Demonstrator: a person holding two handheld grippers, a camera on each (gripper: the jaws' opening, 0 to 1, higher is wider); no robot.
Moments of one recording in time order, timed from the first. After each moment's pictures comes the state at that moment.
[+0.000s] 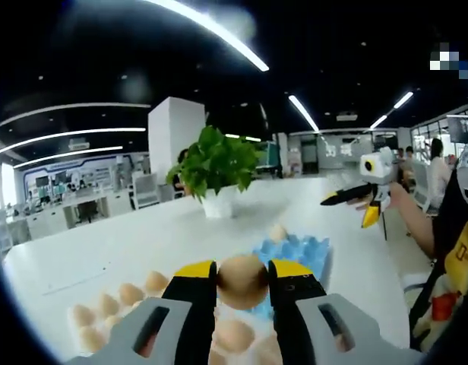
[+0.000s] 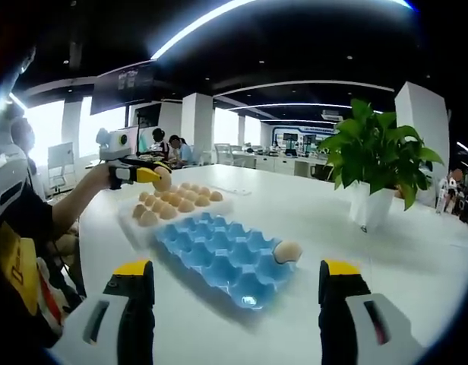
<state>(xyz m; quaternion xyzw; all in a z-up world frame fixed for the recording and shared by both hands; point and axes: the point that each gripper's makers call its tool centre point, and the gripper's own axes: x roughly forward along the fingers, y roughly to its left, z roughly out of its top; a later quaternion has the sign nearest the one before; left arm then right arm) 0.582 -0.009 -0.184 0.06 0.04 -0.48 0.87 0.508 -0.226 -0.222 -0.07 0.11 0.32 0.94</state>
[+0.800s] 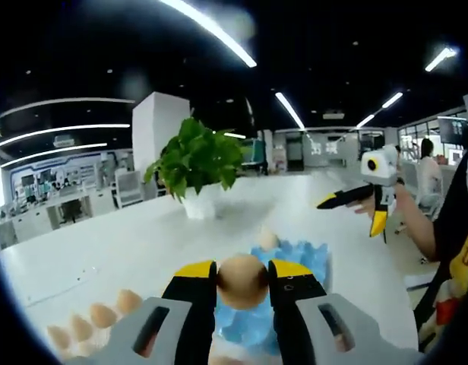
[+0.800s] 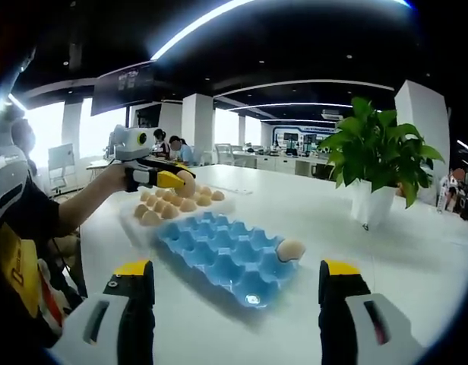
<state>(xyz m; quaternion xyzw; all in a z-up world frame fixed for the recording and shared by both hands) 0.598 -0.056 -0.198 0.07 0.06 -0.52 0.85 0.504 -0.224 -0.227 -0.06 0.12 0.32 0.94</state>
